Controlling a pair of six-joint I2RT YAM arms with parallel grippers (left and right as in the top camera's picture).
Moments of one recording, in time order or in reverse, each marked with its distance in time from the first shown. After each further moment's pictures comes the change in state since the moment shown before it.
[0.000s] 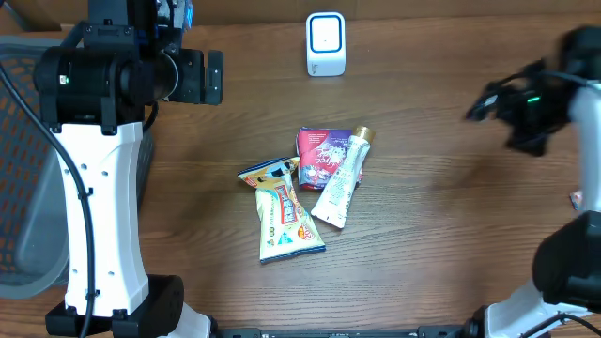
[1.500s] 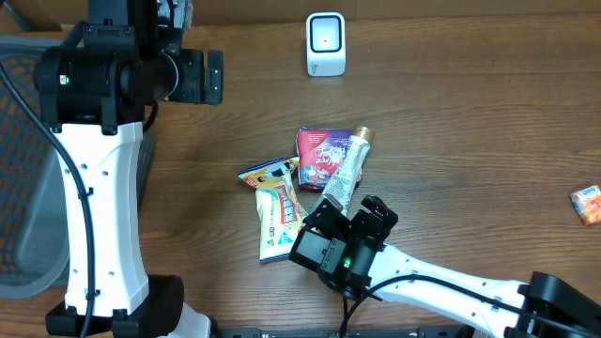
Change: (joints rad) left arm 0.000 0.000 0.000 0.000 0.000 0.000; right arm 1.293 -0.250 -0.718 0.496 1.097 -0.026
